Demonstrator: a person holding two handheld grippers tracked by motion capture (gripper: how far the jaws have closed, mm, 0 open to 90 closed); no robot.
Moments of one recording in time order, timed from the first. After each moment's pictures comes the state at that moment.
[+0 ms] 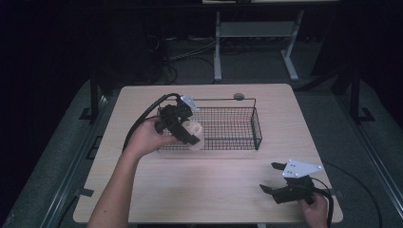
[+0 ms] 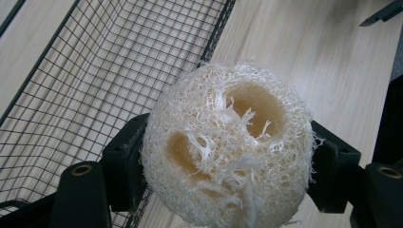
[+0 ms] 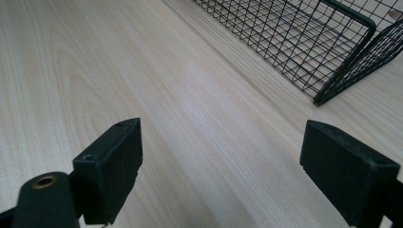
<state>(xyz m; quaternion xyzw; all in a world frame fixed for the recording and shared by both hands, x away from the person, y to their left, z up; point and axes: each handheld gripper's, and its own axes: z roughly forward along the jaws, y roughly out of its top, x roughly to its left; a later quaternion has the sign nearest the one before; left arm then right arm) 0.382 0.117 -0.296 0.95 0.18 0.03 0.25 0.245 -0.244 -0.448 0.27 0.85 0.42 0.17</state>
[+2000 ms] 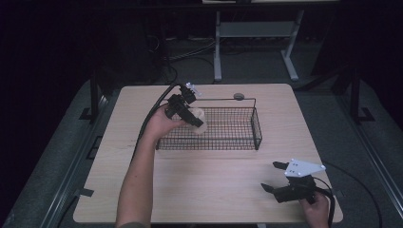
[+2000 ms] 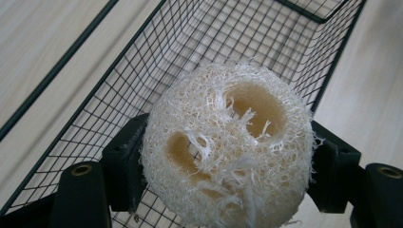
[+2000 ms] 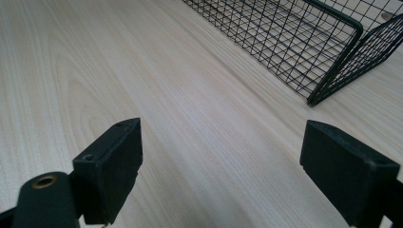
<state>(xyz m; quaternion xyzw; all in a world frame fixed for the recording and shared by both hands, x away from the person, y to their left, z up) 0.462 0.113 -0.343 0.93 0.25 0.04 0.26 0.246 -0.249 -0.447 0.28 0.84 0.43 0.16</state>
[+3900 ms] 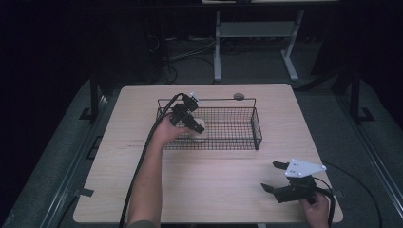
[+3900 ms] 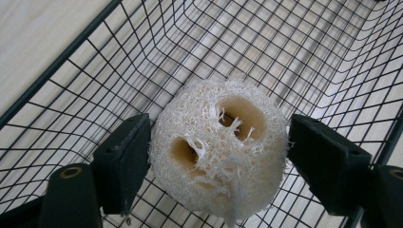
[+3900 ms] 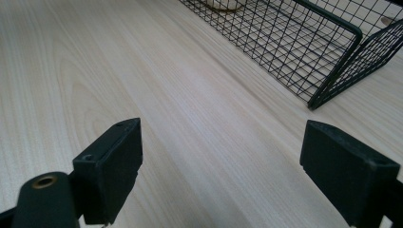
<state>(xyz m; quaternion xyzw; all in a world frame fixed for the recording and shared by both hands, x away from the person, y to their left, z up) 0.472 0.107 -0.389 0.93 0.29 0.03 0.24 0.245 -0.249 -0.445 0.27 0.84 0.43 0.16</state>
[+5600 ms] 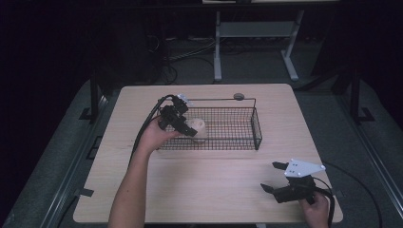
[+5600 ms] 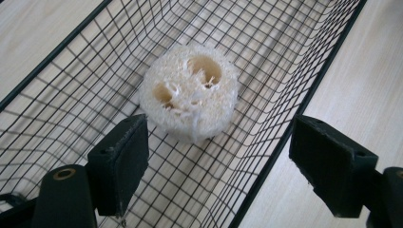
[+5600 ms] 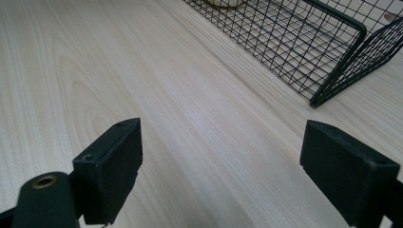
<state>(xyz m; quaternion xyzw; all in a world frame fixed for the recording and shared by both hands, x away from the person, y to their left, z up) 0.439 0.136 -0.364 0.92 0.28 0.04 0.26 0.245 -0.248 -0.446 0.28 0.85 0.43 0.16</state>
